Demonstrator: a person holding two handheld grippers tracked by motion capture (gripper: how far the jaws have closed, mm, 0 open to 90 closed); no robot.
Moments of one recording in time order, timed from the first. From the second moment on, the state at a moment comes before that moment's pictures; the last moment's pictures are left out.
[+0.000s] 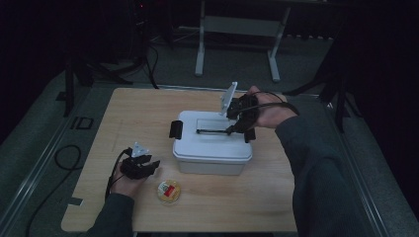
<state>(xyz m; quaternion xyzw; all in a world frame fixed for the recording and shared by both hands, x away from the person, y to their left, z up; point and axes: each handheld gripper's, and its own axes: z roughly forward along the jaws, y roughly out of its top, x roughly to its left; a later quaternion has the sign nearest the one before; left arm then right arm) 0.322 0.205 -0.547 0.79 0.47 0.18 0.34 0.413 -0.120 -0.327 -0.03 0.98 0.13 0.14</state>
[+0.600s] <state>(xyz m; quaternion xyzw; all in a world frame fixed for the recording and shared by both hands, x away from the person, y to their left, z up) 0.322 0.204 -0.548 0.79 0.47 0.18 0.34 0.413 -0.100 -0.333 -0.04 0.98 0.12 0.13</state>
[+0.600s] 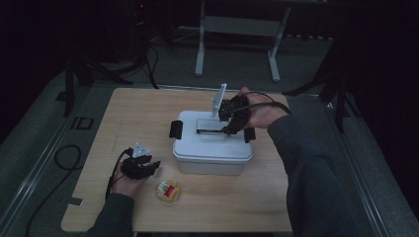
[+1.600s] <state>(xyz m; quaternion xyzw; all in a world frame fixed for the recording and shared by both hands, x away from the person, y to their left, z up) 0.322 0.203 -0.548 0.80 0.47 0.18 0.34 0.423 -0.072 -0.350 -0.04 0.99 0.09 0.09</state>
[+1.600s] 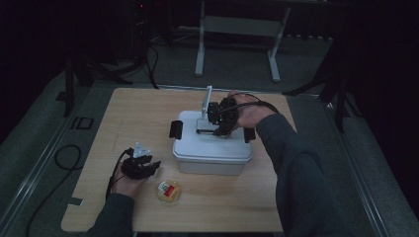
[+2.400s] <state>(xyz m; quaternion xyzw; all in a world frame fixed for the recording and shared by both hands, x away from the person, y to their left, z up) 0.322 0.203 -0.548 0.79 0.47 0.18 0.34 0.434 -0.054 -0.364 -0.06 0.99 0.06 0.09</state>
